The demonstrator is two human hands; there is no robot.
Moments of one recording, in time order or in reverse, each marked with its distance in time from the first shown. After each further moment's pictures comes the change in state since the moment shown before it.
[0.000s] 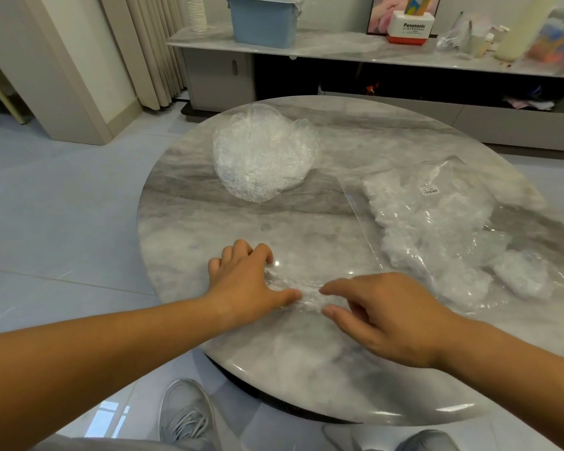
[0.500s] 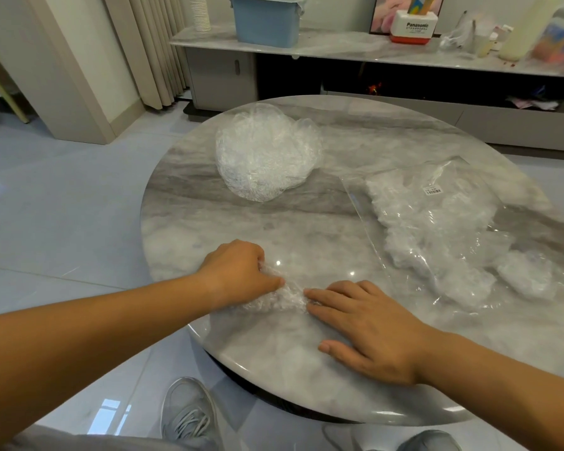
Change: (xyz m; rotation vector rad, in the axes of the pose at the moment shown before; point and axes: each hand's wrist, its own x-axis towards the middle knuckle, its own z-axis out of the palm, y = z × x) left_hand 0.011 -0.004 -0.030 -0.017 -0.116 -0.029; right_hand -0.005 0.011 0.038 -0.162 -0.257 -0.133
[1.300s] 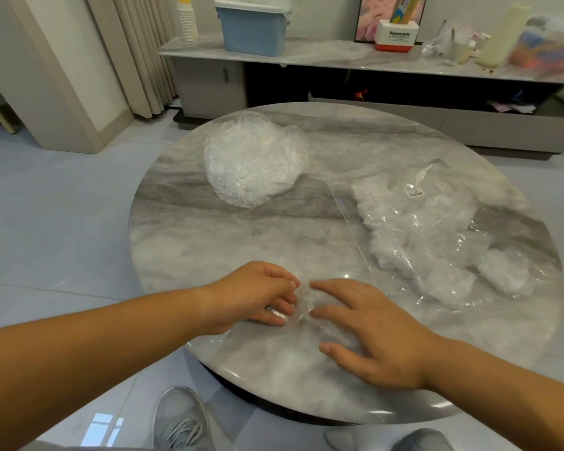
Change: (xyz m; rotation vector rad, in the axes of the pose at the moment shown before) left_hand -0.021 0.033 0.011 -0.907 -0.397 -0.132; right_hand -0.020 0.001 -0.004 0.193 0.179 0.057
